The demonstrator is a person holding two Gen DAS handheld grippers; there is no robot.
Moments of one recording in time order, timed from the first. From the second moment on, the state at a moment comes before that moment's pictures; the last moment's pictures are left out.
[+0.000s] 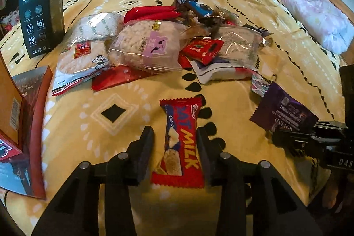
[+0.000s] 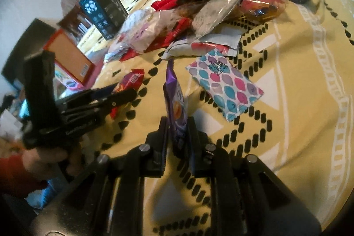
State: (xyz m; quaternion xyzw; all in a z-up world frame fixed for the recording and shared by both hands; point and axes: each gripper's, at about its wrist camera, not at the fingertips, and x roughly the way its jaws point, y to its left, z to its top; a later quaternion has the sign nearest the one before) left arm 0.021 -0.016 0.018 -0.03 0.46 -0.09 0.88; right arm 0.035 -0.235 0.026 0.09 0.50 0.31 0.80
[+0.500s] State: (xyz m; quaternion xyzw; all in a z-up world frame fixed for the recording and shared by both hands) left arm -0.015 -0.006 0.115 -0.02 0.36 -0.11 0.93; right arm 0.023 -0.231 0.075 0.06 0.43 0.29 0.86
